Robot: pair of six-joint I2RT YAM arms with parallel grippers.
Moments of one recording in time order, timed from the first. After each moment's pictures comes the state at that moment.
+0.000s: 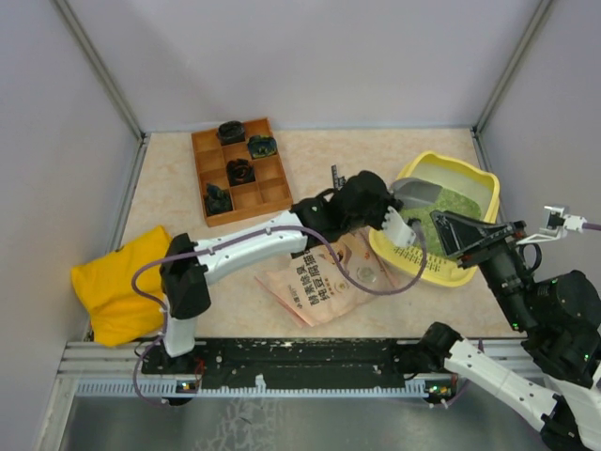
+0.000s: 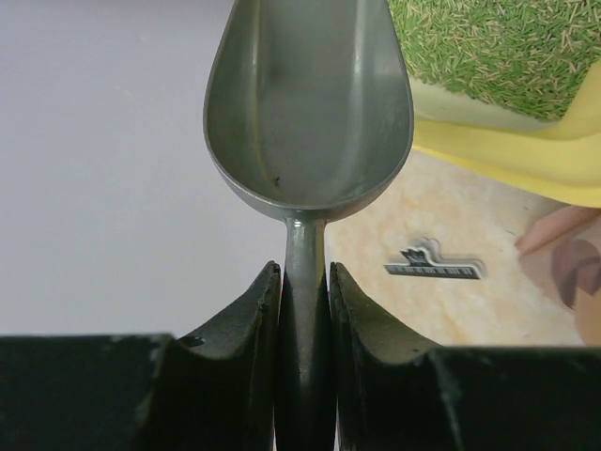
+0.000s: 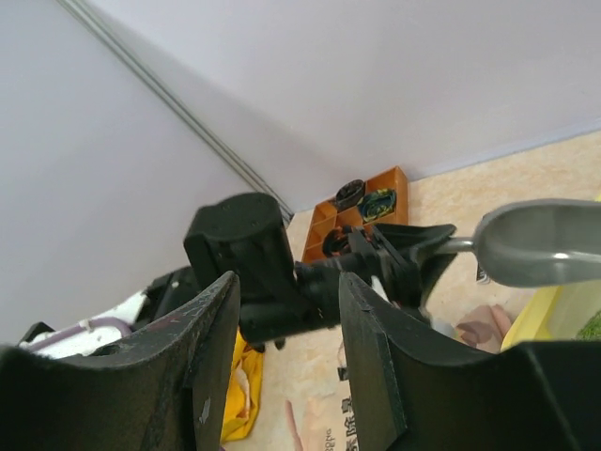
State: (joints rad) left arm -1.14 1.97 1.81 -0.28 -0.25 1.32; right arm 0.81 0.34 1.10 -0.52 0.44 0.59
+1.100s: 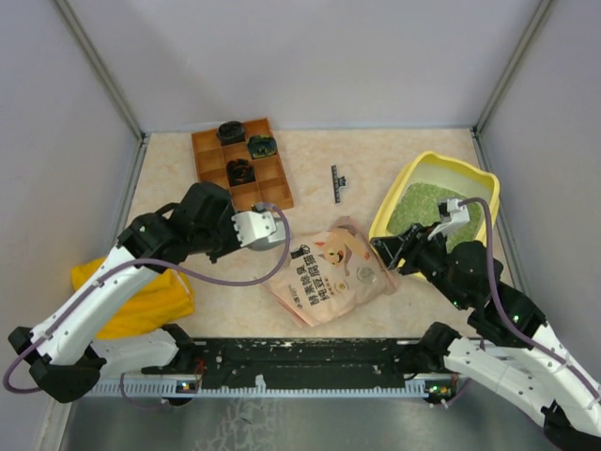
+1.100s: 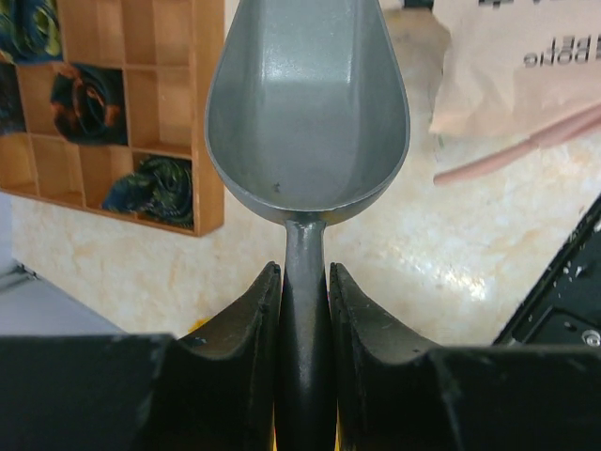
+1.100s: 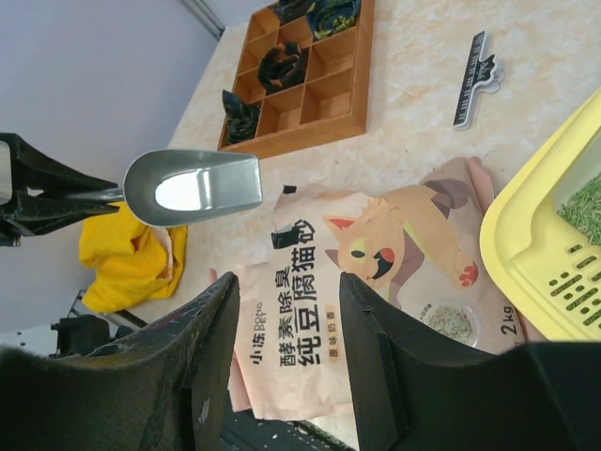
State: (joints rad) left arm -0.76 1.09 1.32 -1.06 -0.05 0.59; right arm 0.81 0.46 0.87 -0.60 0.26 0.61
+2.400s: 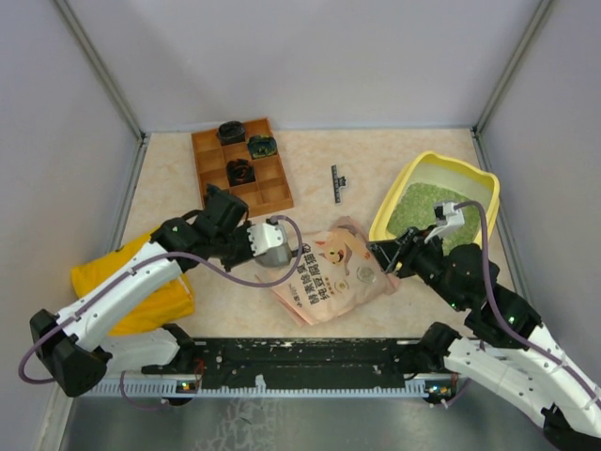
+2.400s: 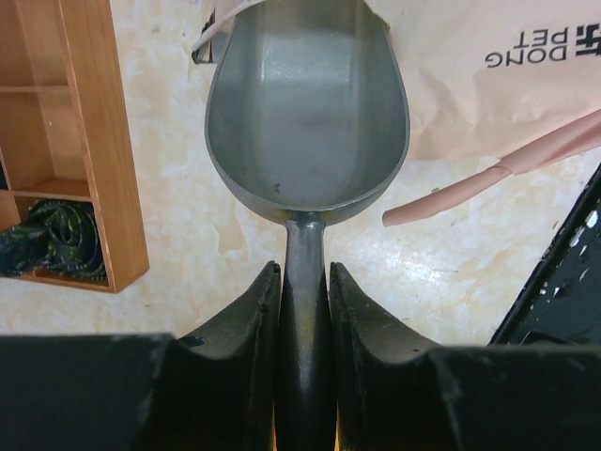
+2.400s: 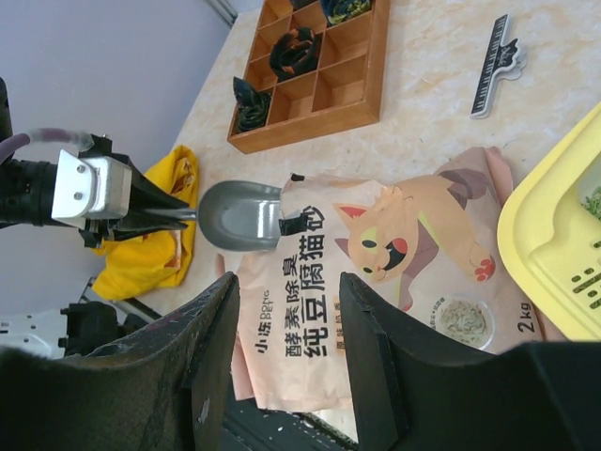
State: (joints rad) left arm -0.72 1.14 1.08 -0.92 0.07 0.62; right arm 0.81 0.45 0.82 -0.57 0.22 0.62
